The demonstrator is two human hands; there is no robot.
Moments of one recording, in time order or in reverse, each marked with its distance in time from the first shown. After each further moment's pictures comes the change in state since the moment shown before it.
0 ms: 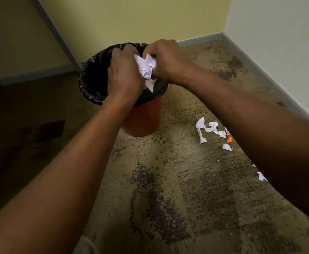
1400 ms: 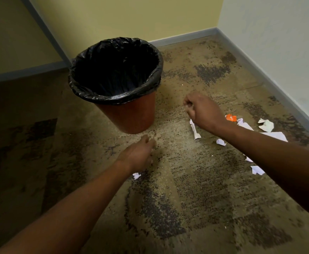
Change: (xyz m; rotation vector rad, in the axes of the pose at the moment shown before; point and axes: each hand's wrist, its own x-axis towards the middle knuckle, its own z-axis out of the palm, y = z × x) left_hand -0.159 -0.068 0.086 0.237 -0.898 0.294; right_hand -0.130 0.140 0.062 -0.099 0.008 0.122
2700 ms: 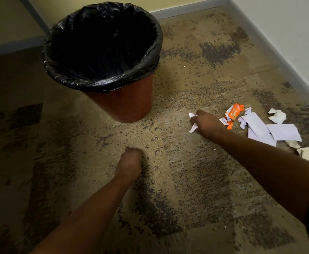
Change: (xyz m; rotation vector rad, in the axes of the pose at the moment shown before) left_hand 0.018 -0.017 0.099 -0.262 -0.004 -0.502; right_hand -0.028 0.088 0.102 -0.270 -0.535 0.137
